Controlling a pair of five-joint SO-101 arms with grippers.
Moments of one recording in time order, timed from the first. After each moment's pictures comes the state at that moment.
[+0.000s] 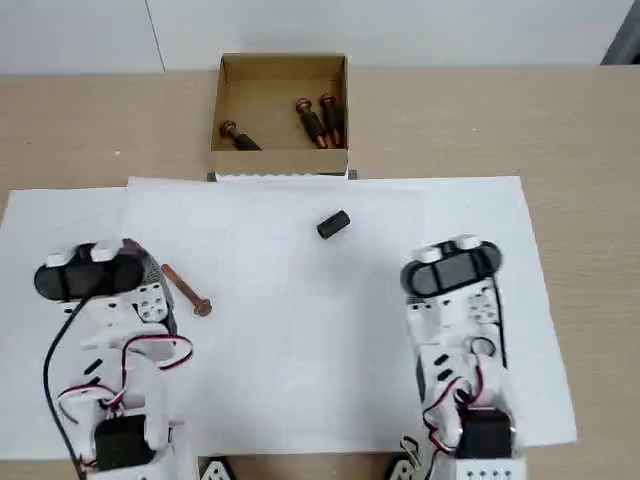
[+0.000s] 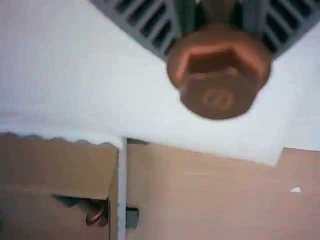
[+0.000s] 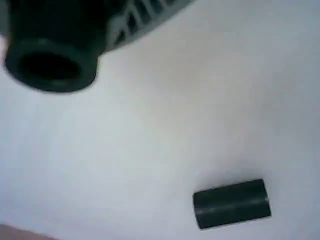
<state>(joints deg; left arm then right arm) -13.2 -103.3 86.4 47.2 7.3 -5.2 -103.1 87.9 49.8 10.2</state>
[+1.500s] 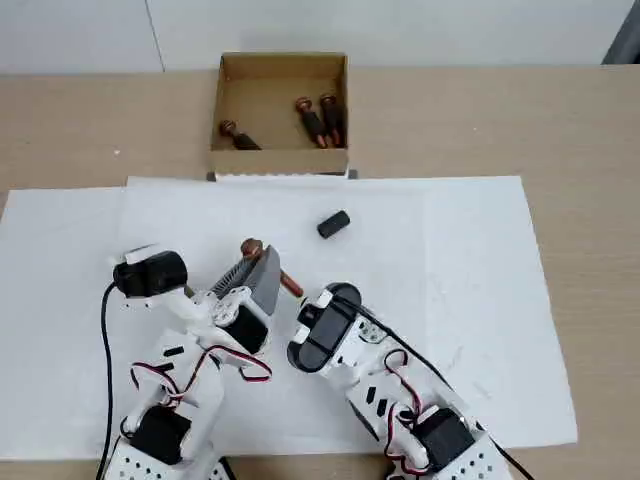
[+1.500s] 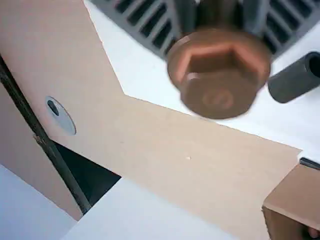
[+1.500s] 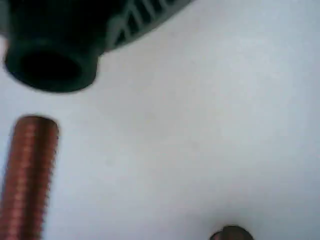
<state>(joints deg) 20.3 -103.3 94.9 30.8 46.6 -39.4 -103.1 95.6 43.4 16.7</state>
